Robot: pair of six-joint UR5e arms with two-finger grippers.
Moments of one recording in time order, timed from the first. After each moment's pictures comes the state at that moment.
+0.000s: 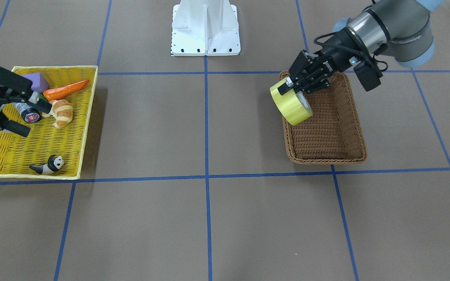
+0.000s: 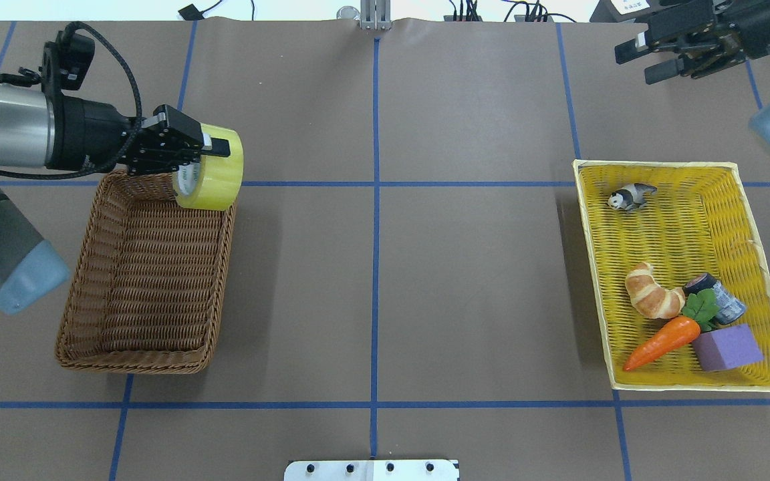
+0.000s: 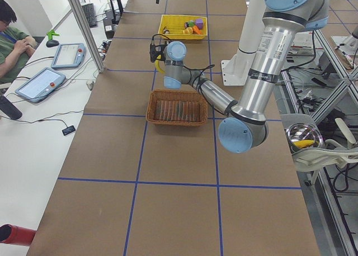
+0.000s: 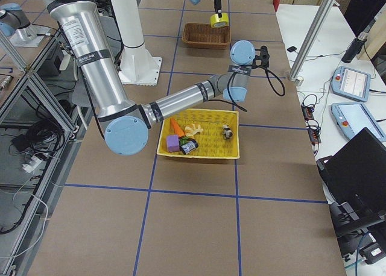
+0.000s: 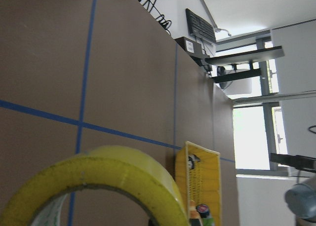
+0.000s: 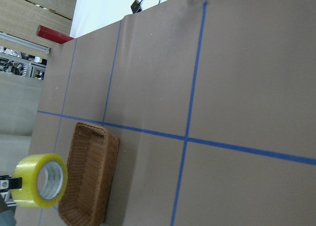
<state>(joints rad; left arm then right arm) -0.90 -1.86 -1.83 -2.59 -2.20 -1.55 1.26 -1.20 1.61 -0.63 2.58 1.16</state>
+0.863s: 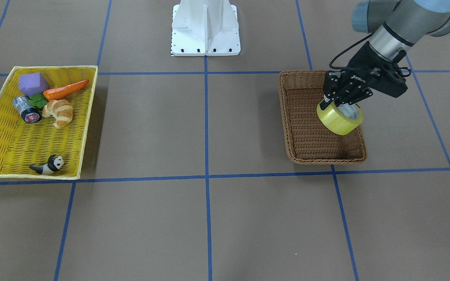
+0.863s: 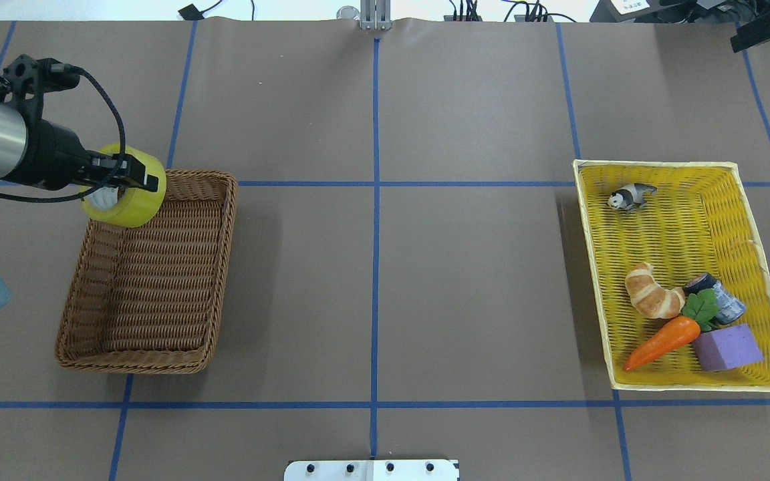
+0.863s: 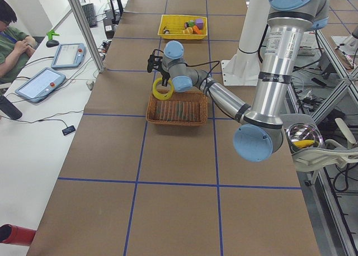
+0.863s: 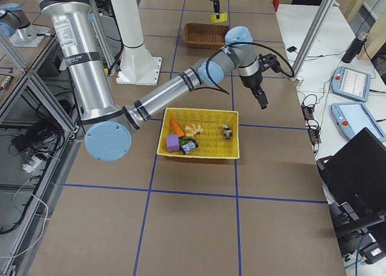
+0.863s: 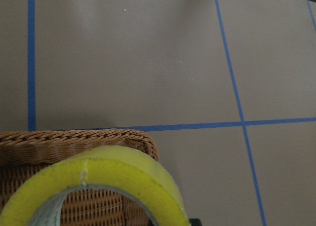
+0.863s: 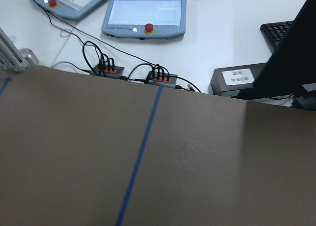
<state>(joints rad) -0.89 -1.74 -1.98 -2.03 -2.14 -1.00 1.30 -1.29 1.92 -1.55 2.06 0.29</state>
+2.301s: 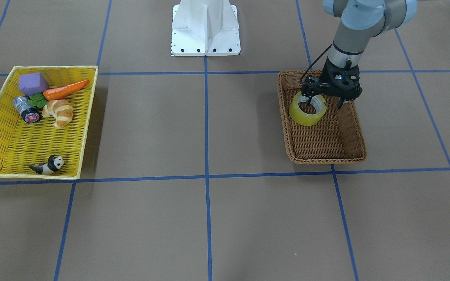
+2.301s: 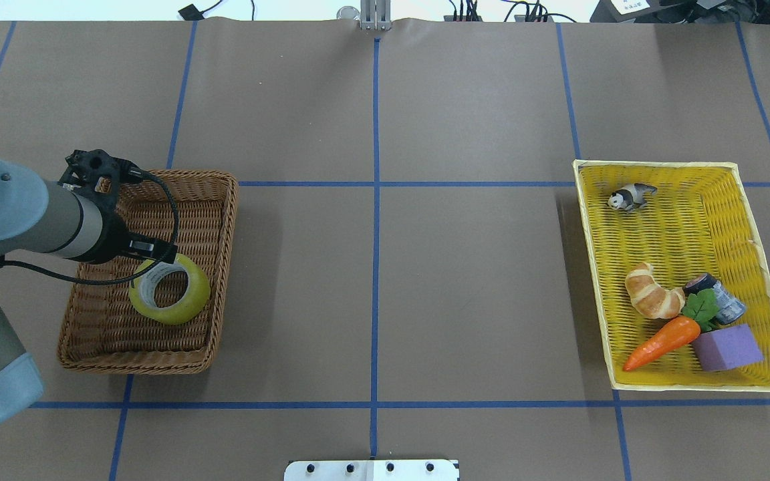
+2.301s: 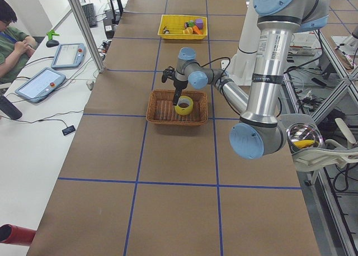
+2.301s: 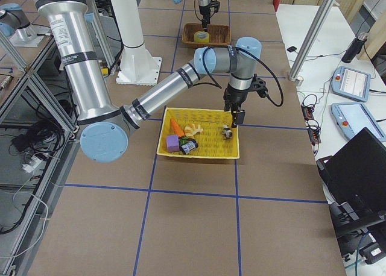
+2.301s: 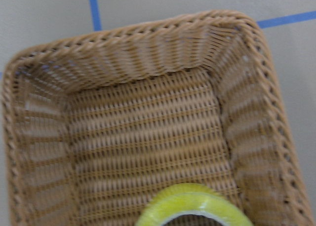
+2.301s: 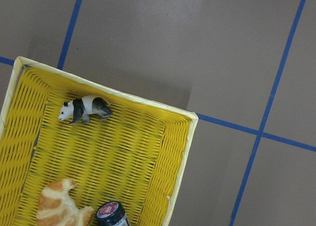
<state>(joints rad) -0.70 -1.70 -2.03 -1.72 -1.84 -0.86 1.35 -1.29 1.95 -2.12 2.21 -0.03</state>
